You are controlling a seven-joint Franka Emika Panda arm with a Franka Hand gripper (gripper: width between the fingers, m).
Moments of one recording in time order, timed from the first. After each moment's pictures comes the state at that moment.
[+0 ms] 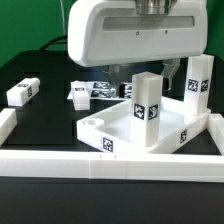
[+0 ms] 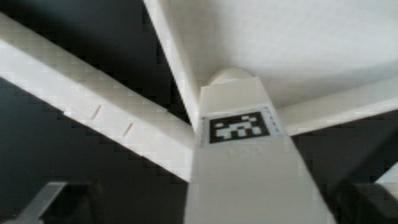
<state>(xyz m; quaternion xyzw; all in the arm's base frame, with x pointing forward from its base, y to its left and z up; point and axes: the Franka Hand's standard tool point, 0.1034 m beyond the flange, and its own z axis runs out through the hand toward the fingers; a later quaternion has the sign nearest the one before) 0.623 -0.004 0.106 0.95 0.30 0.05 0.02</state>
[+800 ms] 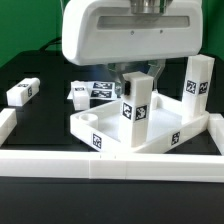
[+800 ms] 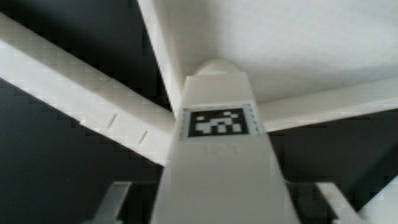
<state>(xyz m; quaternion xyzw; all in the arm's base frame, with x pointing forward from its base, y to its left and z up) 0.623 -0.012 0.107 0.97 0.25 0.05 0.02</state>
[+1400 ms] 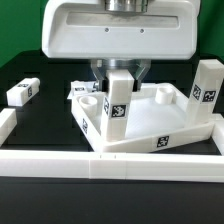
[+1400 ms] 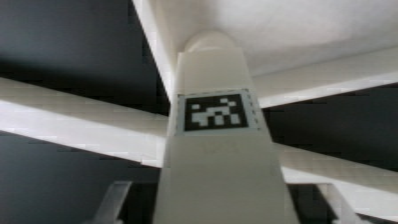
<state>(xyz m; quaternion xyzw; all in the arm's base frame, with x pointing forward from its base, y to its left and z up) 0.623 -0.034 0.109 0.99 0.10 0.05 0.03</state>
